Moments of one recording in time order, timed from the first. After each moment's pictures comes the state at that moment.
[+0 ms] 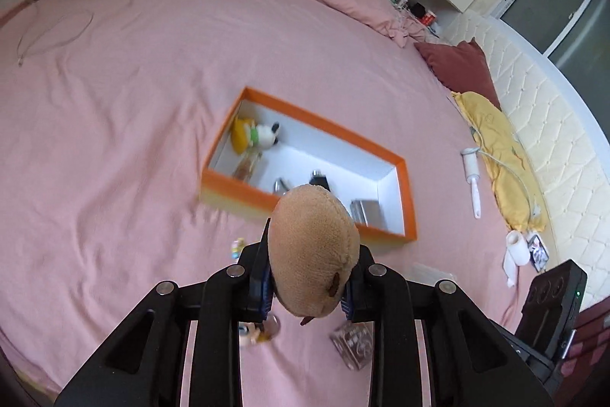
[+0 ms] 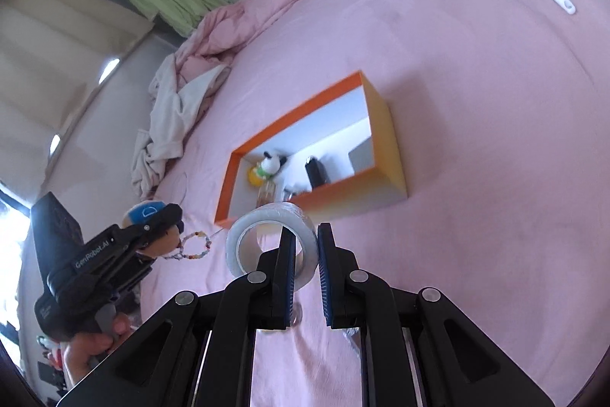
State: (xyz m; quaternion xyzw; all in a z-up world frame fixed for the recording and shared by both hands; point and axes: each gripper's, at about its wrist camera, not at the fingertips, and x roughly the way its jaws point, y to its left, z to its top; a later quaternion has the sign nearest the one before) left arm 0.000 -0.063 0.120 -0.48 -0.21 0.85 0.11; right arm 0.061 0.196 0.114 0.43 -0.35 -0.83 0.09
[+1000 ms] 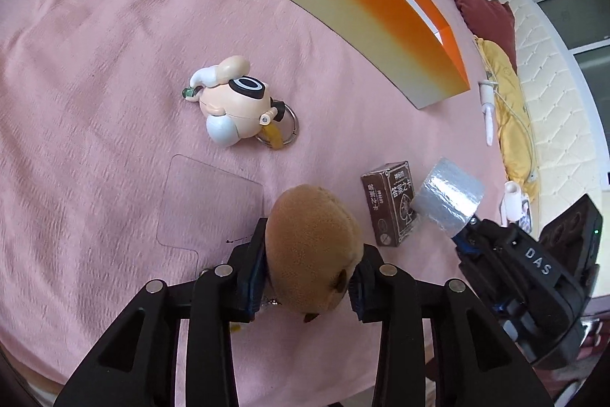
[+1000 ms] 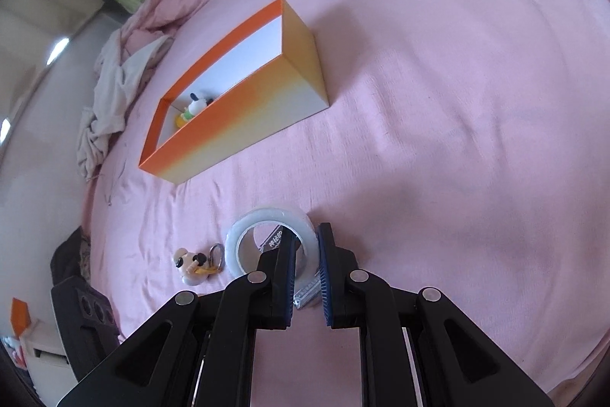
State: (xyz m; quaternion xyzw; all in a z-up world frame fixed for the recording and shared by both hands) left arm 0.092 -0.021 0.009 -0.60 -0.29 0.74 0.12; right arm 0.096 0.190 0.059 0.49 -0.33 -0.81 0.00
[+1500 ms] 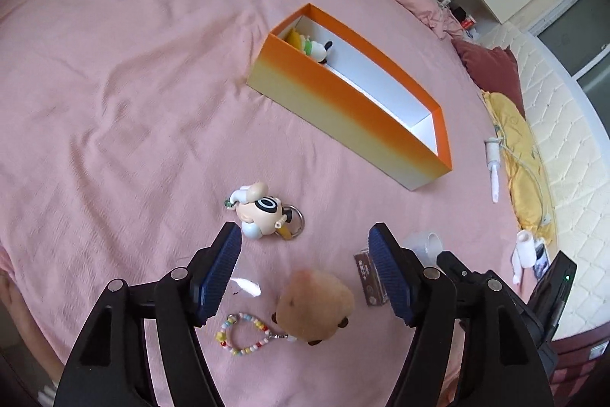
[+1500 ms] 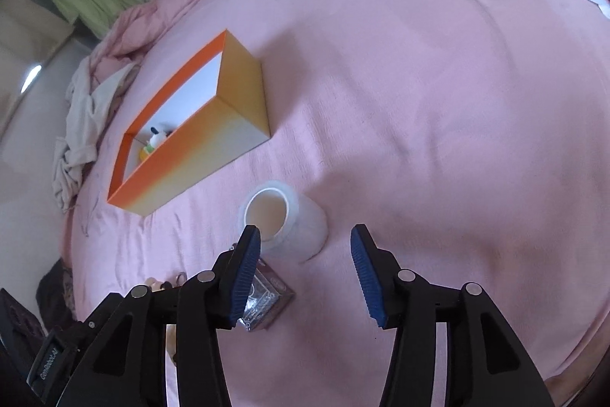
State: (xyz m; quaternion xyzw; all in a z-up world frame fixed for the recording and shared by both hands) left arm 0.091 -0.041 0.071 -0.50 -0.26 0.82 0.04; right arm 0.103 0.222 0.064 0.47 -0.33 -0.82 -0.07
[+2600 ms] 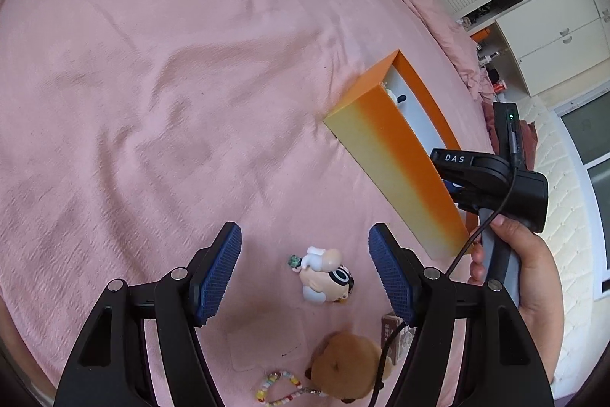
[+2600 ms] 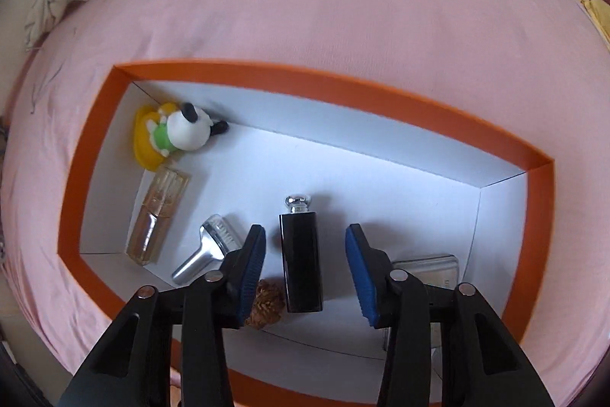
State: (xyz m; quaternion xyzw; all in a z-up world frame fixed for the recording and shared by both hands) left arm 0.058 -0.100 0.035 -0.48 -0.36 0.80 -0.02; right arm -0.148 0.093 0.037 0.63 -0.02 -0.77 0.05
